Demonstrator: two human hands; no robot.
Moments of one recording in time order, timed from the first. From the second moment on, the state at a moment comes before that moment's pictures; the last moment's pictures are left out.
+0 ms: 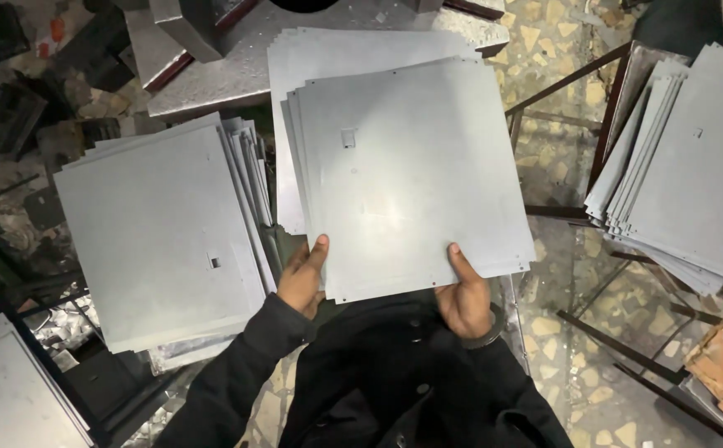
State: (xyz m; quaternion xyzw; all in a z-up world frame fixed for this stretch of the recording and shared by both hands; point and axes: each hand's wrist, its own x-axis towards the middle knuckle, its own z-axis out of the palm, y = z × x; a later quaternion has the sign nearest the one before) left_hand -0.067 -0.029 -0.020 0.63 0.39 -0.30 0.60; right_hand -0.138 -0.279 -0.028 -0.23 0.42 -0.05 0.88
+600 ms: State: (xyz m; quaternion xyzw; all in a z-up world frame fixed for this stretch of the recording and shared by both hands) left_hand 0.066 -0.027 -0.108 0.68 0.23 -0.19 0.66; right_hand -0.139 -0.282 -0.022 -0.21 0.42 -0.07 0.88
